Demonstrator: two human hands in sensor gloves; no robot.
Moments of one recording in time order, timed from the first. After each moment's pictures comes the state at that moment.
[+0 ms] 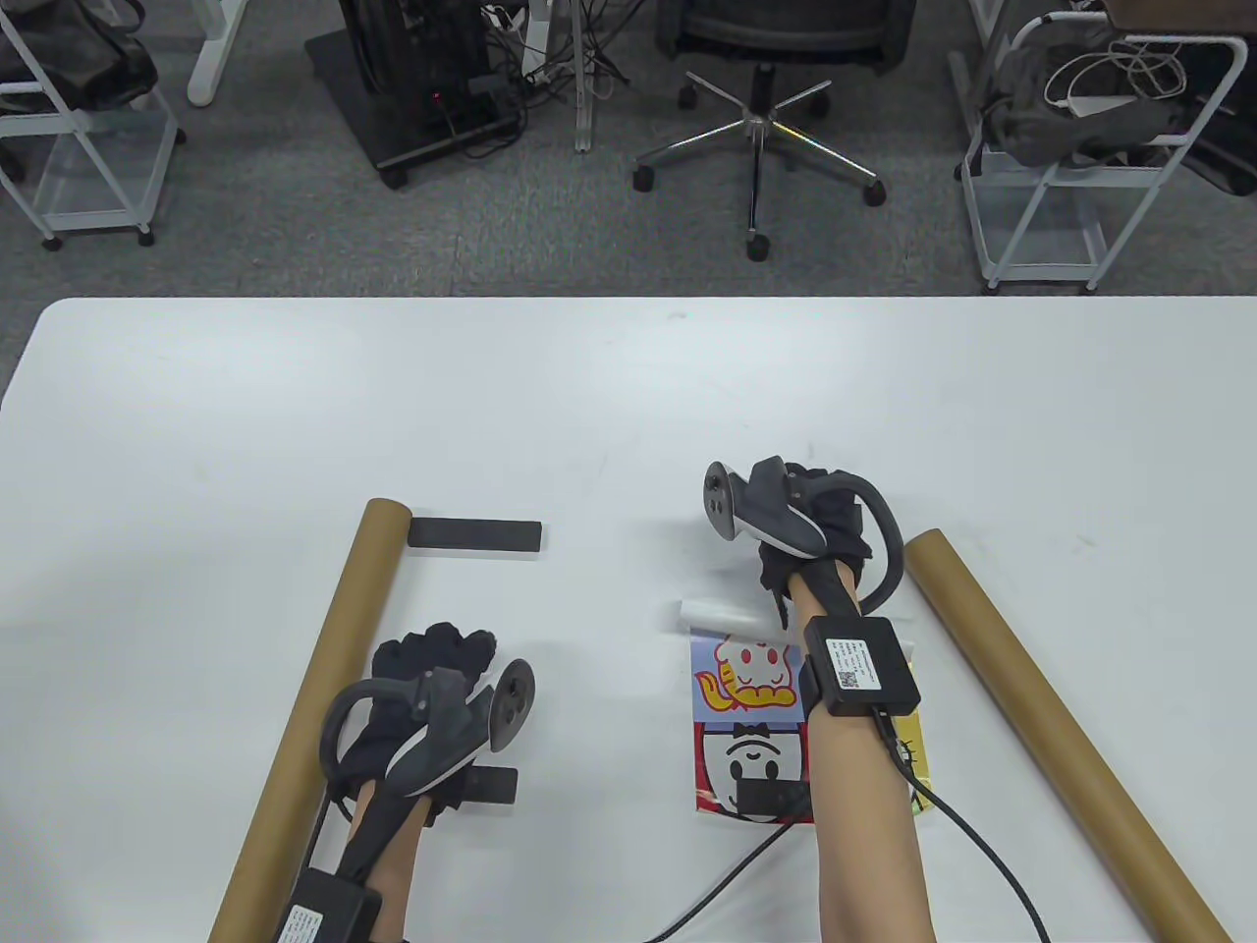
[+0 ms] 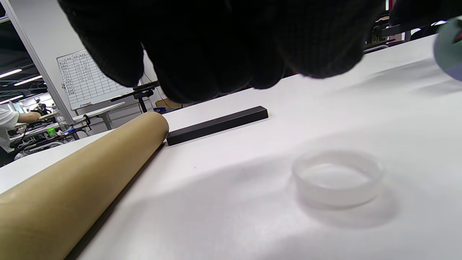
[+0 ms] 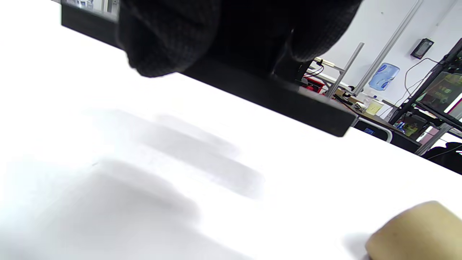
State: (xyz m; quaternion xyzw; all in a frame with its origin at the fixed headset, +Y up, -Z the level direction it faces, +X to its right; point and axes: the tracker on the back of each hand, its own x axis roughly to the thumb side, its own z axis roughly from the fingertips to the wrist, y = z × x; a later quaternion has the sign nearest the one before) left_hand -0.178 -0.700 -0.198 -0.02 -0.06 -0.14 0.99; right_hand 0.103 -0.712 -0.362 -0.02 -0.09 -0.98 0.16
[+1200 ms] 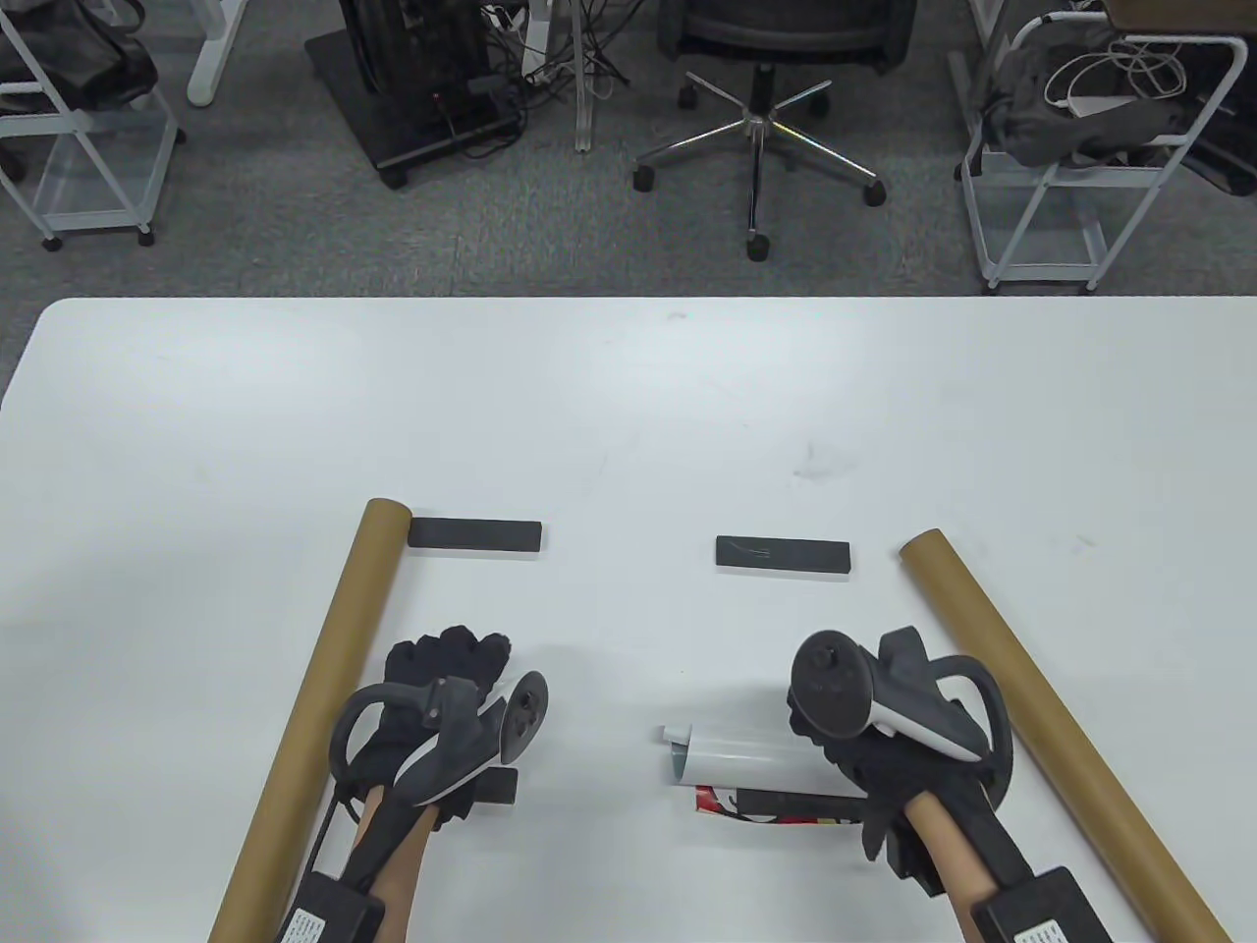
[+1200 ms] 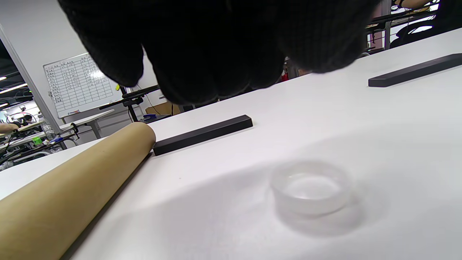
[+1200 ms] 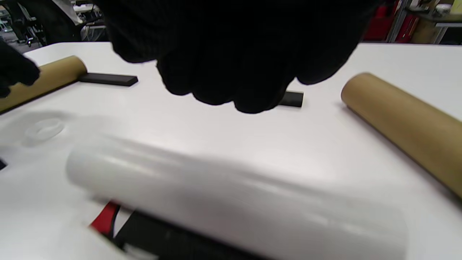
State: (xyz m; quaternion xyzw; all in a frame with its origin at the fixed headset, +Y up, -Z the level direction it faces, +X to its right) left_hand -0.168 -0.699 -0.193 -0.01 -0.08 -0.14 0.99; right_hand 0.149 -0.652 -0.167 -0.11 -0.22 -0.97 -0.03
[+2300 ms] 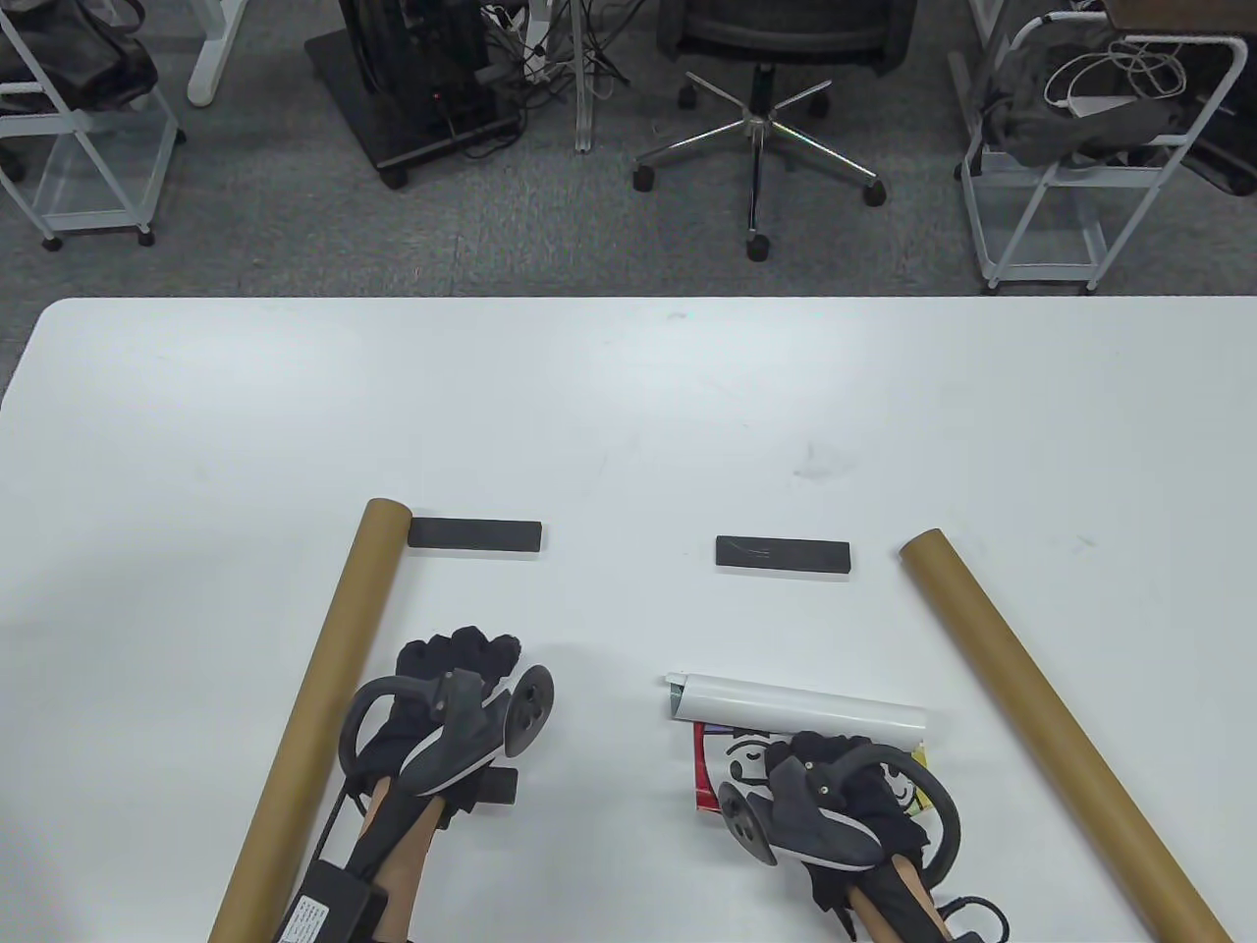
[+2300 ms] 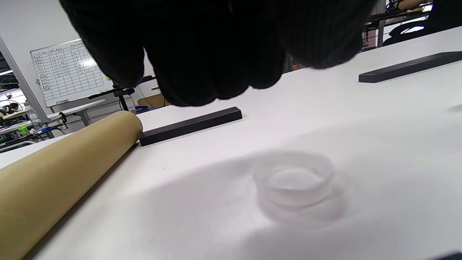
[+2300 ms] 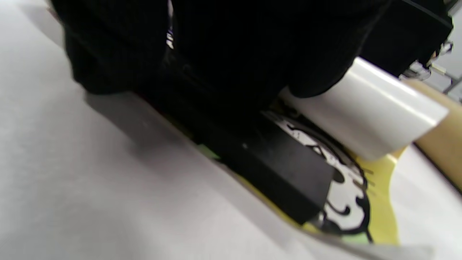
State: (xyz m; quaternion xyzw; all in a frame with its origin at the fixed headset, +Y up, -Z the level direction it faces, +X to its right) left_hand -0.164 -0.706 -0.200 -0.03 -0.09 -0.13 0.99; right_hand 0.106 -0.754 -0.132 -0.21 -0.14 -0.94 0.22
